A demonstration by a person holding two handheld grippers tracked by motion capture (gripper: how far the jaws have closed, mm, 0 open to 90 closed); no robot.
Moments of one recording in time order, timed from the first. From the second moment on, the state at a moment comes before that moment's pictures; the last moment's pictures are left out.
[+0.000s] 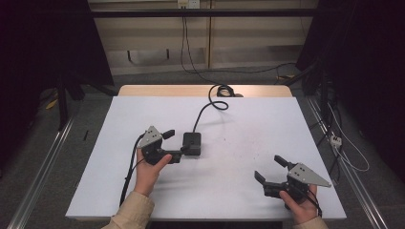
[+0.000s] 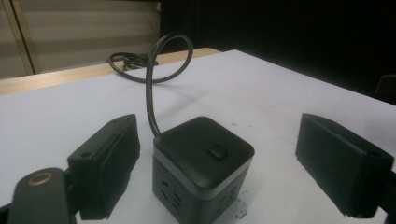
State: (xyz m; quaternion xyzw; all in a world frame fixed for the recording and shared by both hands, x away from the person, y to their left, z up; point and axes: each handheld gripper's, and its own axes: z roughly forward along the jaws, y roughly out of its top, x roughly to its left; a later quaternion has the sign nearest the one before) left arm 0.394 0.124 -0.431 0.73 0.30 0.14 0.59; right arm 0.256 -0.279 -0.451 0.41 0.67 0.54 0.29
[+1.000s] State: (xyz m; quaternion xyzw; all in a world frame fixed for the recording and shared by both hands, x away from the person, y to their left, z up) left arm 0.404 0.111 -0.429 0.75 0.29 0.12 0.59; right arm 0.256 -0.280 -0.451 0.41 0.67 0.54 0.30
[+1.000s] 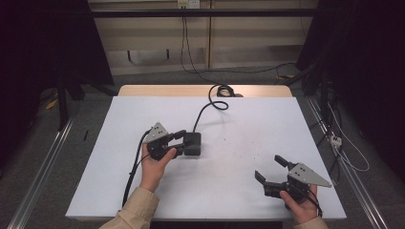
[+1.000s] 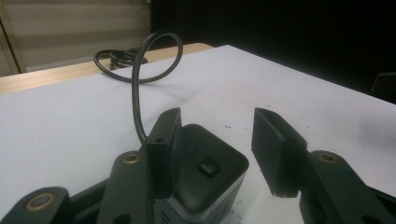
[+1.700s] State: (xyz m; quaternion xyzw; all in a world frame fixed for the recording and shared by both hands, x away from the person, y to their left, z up) left arm 0.408 0.105 -0.430 0.75 0.29 0.10 0.58; right arm 0.256 -0.281 -0.451 0.41 0.67 0.54 0.30
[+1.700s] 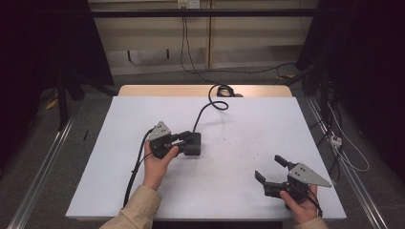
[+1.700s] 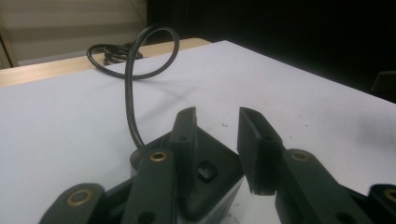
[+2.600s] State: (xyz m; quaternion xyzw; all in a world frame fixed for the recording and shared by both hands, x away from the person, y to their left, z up) left arm 0.410 0.105 -0.433 0.76 0.30 0.11 0.56; right arm 0.256 -0.281 -0.450 0.41 0.68 0.54 0.30
